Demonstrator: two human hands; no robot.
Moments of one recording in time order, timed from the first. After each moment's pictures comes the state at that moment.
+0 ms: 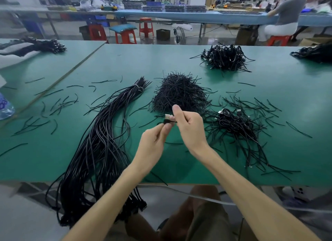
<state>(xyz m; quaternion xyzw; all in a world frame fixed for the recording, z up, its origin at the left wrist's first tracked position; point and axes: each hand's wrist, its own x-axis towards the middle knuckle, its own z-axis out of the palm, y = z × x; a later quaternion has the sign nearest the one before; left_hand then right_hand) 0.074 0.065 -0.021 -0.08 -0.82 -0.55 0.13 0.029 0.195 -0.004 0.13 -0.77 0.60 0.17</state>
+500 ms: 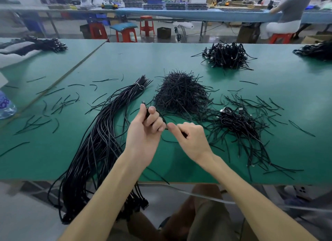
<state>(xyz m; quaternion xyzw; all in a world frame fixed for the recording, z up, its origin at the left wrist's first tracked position) 0.069 0.060 0.020 0.04 -0.34 -0.94 -0.01 0.039 0.210 -0.032 0.25 -0.84 0.44 0.19</state>
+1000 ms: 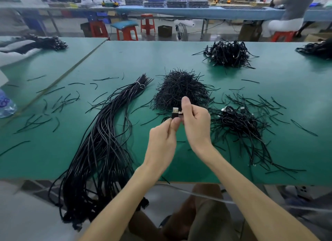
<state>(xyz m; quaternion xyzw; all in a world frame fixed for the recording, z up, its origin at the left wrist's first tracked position) 0.075 0.089 -0.015 -0.07 -0.82 -0.53 0.20 0.030 0.193 0.001 0.08 -0.76 0.61 0.21</state>
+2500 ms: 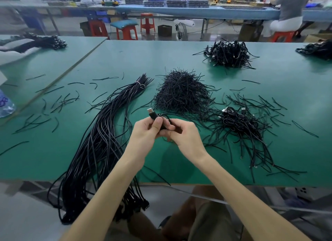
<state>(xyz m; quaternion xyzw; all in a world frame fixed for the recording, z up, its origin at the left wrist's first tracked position) 0.068 0.046 -0.007 -0.02 -0.69 -0.73 0.05 0.040 0.191 -0.024 0.15 -0.77 0.62 0.00</state>
